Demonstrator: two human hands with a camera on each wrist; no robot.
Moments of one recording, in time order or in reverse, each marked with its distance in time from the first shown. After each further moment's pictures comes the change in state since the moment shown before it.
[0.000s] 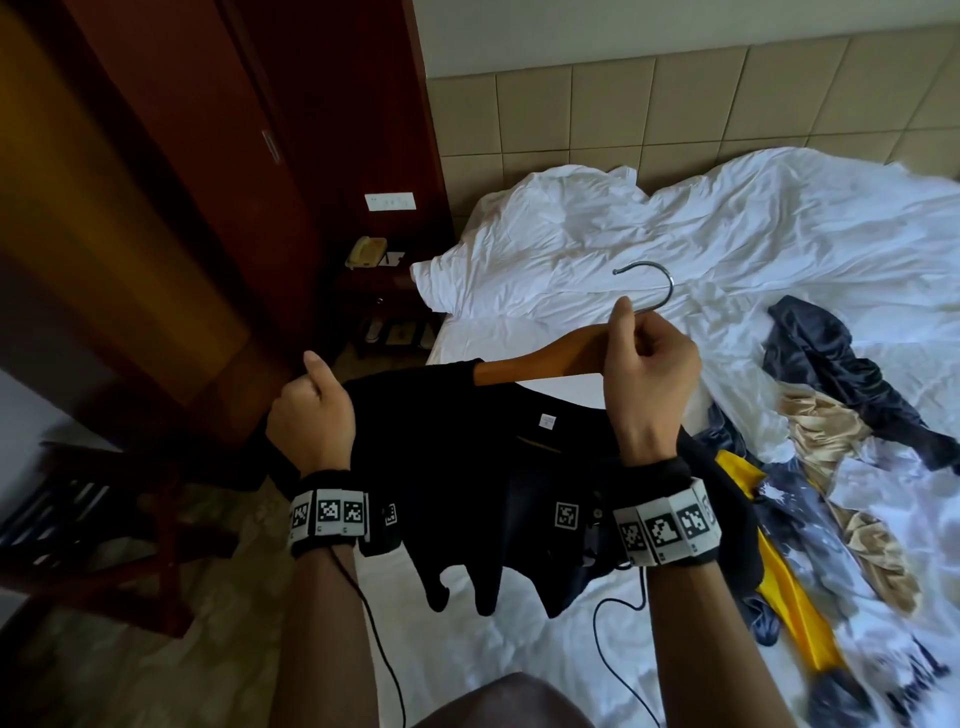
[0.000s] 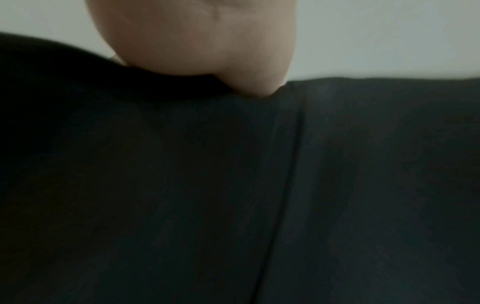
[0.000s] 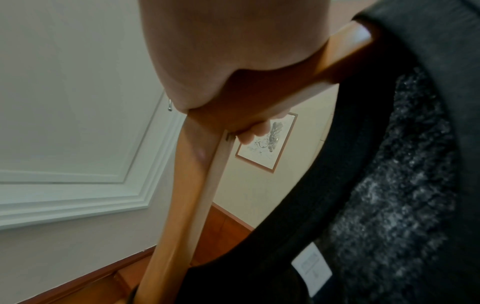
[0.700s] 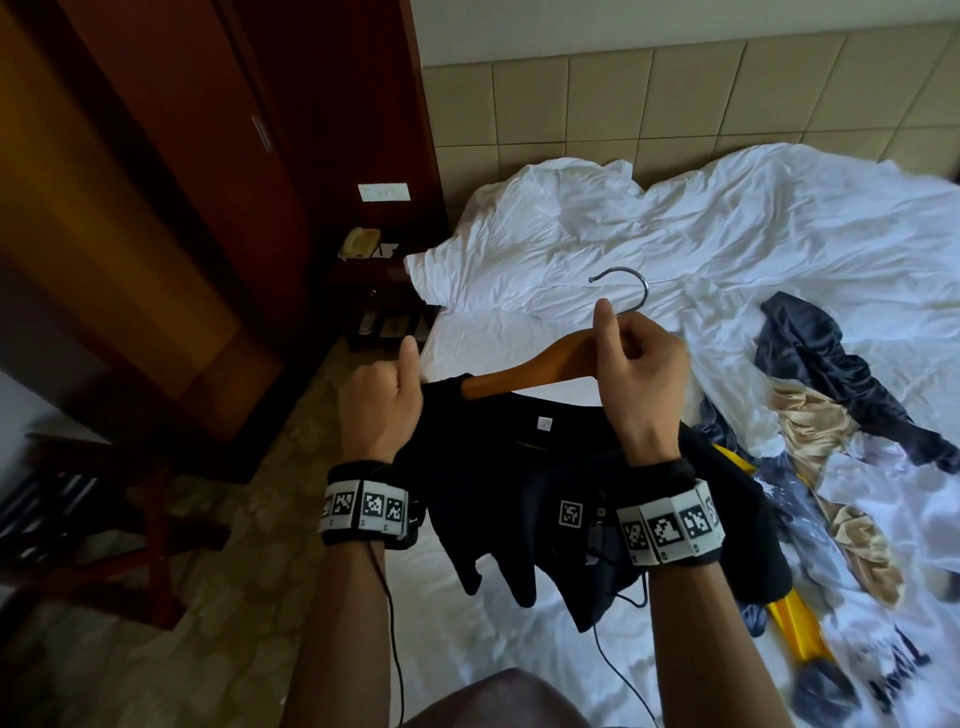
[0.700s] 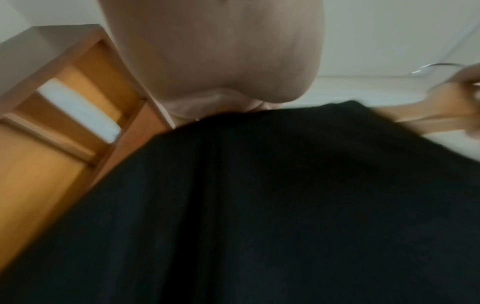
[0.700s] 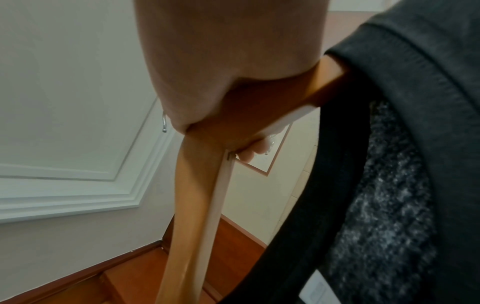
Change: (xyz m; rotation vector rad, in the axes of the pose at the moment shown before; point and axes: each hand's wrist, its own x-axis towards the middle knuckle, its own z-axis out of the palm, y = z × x) left_hand -0.033 0.045 0.016 0.068 -0.403 0.310; right_hand 0.001 0.014 -0.004 -0.036 -0.135 -0.001
